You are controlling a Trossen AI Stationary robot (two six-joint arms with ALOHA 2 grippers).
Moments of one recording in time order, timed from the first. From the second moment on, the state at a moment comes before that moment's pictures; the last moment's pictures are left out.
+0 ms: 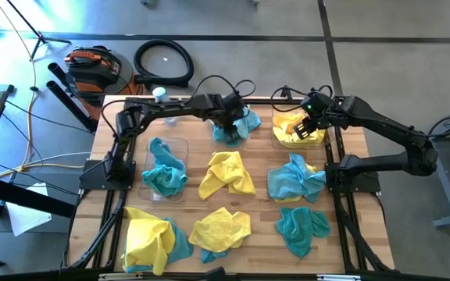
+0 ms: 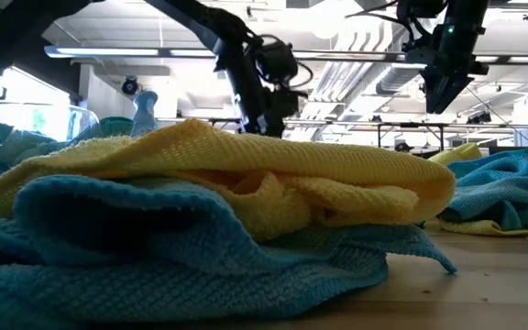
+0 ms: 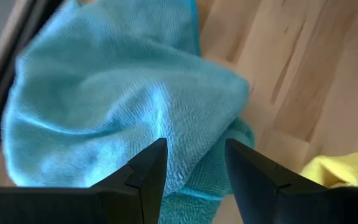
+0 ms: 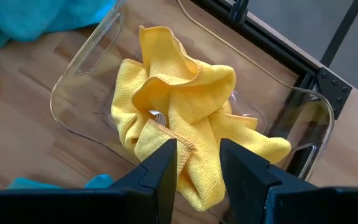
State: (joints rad) left arm 0.39 2.09 1.71 -0.74 -0.04 0.04; right arm -0.56 1.08 1.08 -1.19 0.28 0.36
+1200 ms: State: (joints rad) left arm 0.34 1.68 1.71 -0.89 -0.26 -0.08; right arm -0.56 1.08 1.08 -1.10 0.28 0.34
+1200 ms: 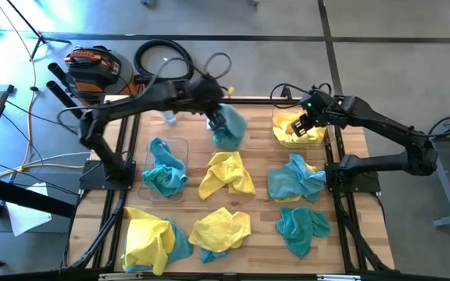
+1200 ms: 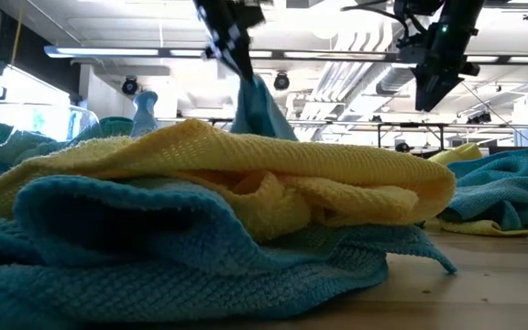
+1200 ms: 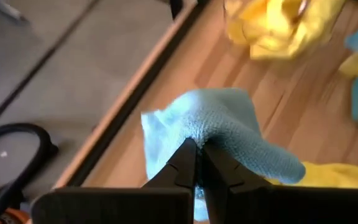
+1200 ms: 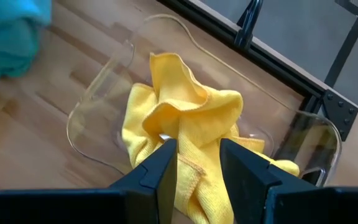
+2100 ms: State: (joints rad) left arm 0.02 1.22 1.71 -1.37 -0.44 -0.49; right arm -0.56 1.08 1.08 -1.08 0.28 0.34
